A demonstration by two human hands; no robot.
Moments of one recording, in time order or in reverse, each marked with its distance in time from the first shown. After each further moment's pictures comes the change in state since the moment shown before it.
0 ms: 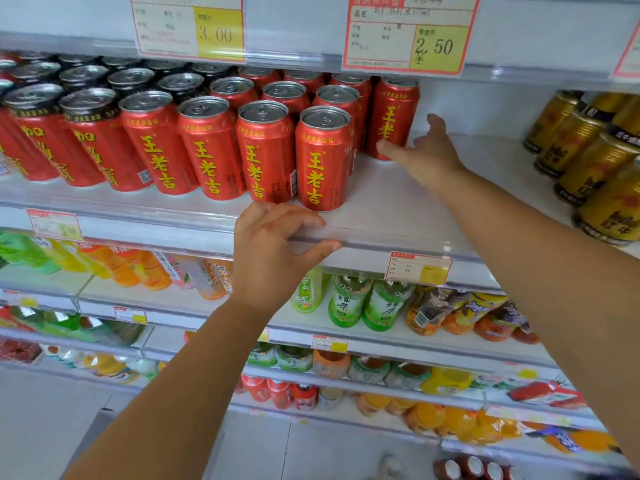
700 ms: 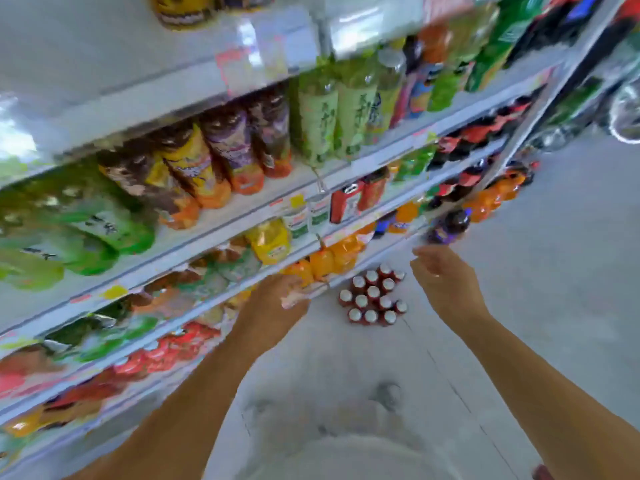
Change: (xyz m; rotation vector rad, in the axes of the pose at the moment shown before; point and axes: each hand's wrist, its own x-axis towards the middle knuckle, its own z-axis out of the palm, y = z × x) left_hand -0.249 0.218 0.189 -0.363 -1.240 -0.278; right_hand -0.431 0.354 -0.184 0.027 0.389 0.740
